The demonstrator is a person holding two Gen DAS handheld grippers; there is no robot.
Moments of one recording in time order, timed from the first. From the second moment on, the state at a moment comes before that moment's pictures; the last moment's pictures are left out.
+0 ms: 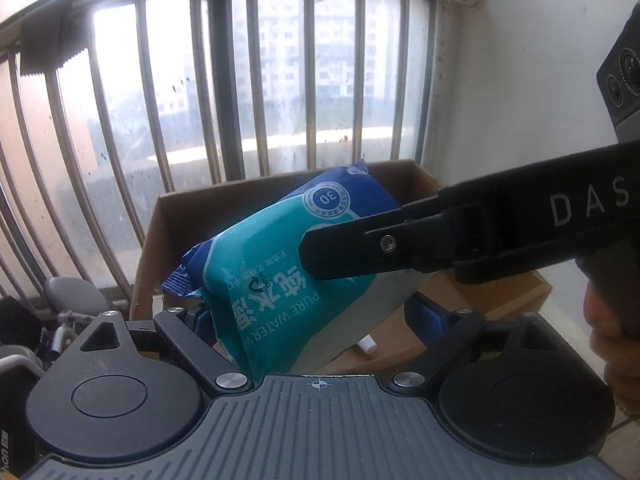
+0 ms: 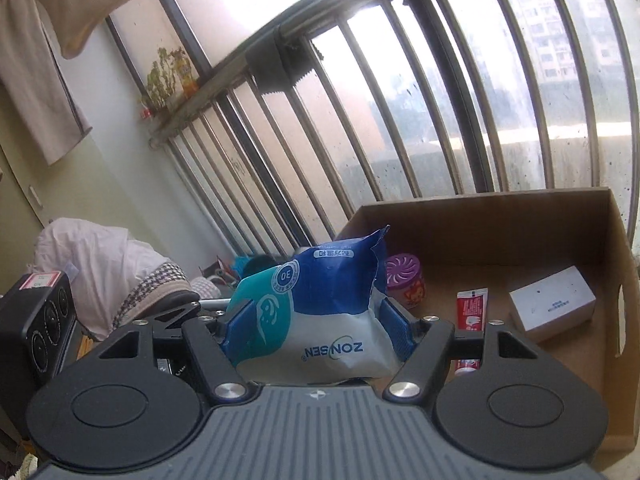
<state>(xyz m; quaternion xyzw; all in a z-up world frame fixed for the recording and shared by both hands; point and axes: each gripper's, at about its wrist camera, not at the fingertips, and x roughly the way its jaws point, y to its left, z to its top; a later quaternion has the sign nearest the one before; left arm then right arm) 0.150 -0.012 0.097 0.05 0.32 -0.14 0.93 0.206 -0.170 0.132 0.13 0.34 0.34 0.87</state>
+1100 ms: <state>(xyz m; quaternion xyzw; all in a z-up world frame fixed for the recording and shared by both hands) 0.202 0.032 0.035 0.00 0.47 -0.13 0.87 0.355 -0.171 0.031 0.21 0.56 0.31 0.74</state>
